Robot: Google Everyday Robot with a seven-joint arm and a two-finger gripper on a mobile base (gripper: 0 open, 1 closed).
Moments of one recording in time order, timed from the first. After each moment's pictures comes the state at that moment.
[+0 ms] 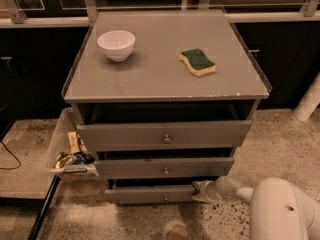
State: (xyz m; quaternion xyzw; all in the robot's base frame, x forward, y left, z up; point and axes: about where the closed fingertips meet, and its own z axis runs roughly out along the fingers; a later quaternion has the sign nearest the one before) arm 0.609 -0.213 0.152 -0.72 0.64 0.00 0.28
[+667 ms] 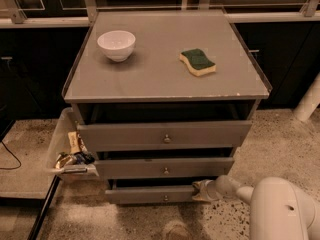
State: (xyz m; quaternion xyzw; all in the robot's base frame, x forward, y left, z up) arm 0.609 -0.213 0.155 -0.72 0.64 0.00 0.28
